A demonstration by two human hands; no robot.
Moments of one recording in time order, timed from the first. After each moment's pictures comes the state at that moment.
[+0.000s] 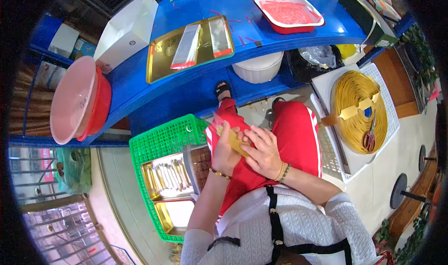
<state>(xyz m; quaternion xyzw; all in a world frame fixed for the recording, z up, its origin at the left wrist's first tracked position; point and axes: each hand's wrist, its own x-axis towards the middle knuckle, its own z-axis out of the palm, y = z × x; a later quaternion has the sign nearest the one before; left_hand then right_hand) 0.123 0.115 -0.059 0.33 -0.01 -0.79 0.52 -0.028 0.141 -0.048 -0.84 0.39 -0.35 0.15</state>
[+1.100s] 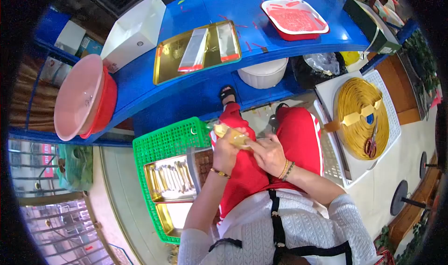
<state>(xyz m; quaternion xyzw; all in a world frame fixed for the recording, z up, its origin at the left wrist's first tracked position) 0.143 0.115 -0.079 0.37 -0.13 -0.74 0.54 -0.030 0.130 -0.056 -0.84 0.42 -0.29 0.19</state>
